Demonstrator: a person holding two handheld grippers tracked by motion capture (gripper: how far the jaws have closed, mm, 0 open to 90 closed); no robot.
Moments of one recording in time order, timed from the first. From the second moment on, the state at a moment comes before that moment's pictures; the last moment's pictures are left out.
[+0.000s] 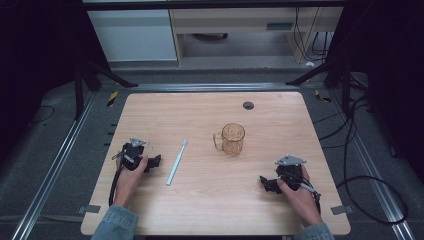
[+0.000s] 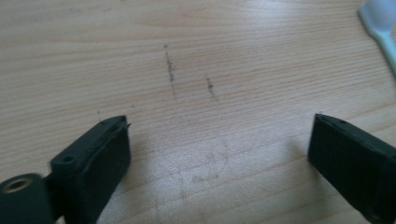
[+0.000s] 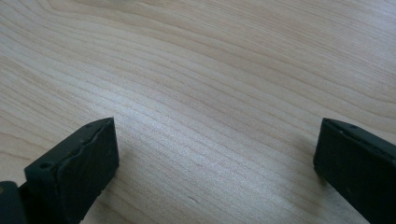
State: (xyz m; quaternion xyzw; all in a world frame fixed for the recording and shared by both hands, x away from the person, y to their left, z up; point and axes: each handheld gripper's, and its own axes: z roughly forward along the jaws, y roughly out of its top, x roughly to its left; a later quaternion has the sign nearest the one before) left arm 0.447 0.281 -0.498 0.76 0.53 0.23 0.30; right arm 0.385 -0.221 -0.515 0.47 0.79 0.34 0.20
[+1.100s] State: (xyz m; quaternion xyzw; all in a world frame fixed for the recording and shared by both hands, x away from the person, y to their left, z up) left arm 0.465 0.210 -0.438 0.86 0.47 0.11 0.14; right arm 0.387 -0.220 -0.515 0.47 0.79 0.33 0.21
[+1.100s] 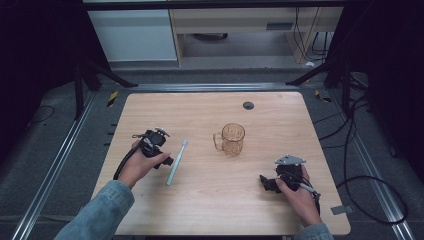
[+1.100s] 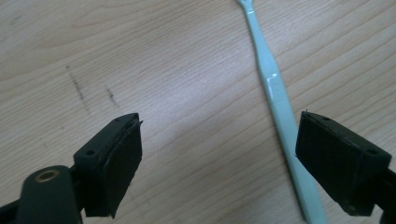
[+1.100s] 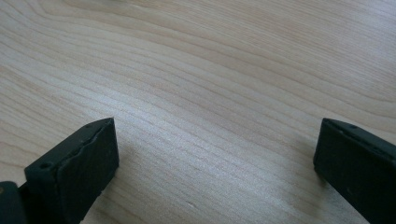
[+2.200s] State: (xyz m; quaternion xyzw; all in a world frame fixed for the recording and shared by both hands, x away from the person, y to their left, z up) left arm 0.499 0.163 -0.451 0.88 0.47 0.04 0.09; right arm 0.387 -0.220 -0.515 0.48 0.79 0.33 0.21
